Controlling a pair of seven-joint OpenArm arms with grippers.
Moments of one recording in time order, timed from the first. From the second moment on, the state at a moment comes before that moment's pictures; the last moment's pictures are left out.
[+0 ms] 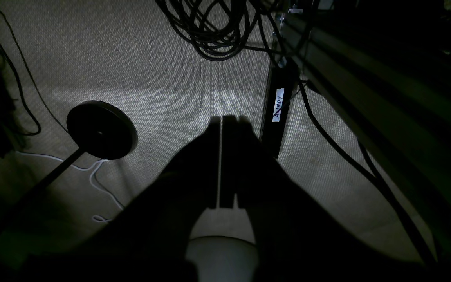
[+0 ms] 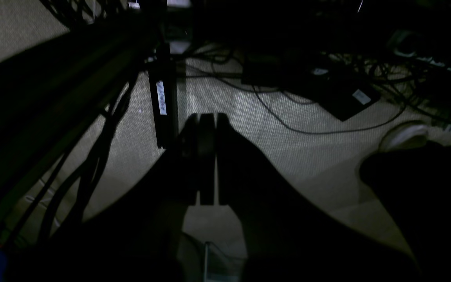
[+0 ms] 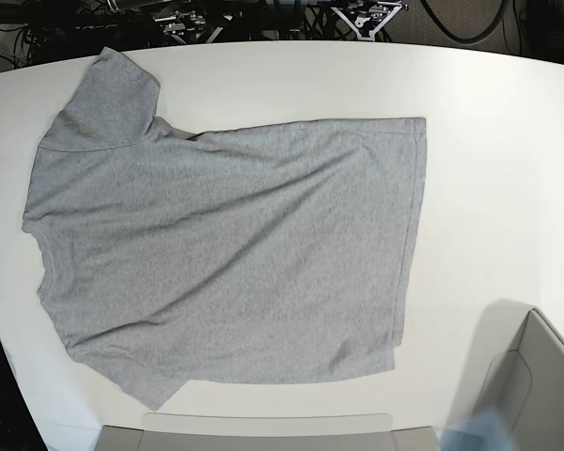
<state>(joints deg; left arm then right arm) 1.8 1.6 -5.2 1.3 0.0 3.6 -2.2 2.6 1.6 -6.4 2.4 2.1 5.0 -3.0</state>
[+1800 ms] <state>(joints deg) -1.6 2.1 -5.2 1.2 0.0 3.6 -2.3 2.6 4.7 -6.4 2.7 37.3 4.9 -3.2</state>
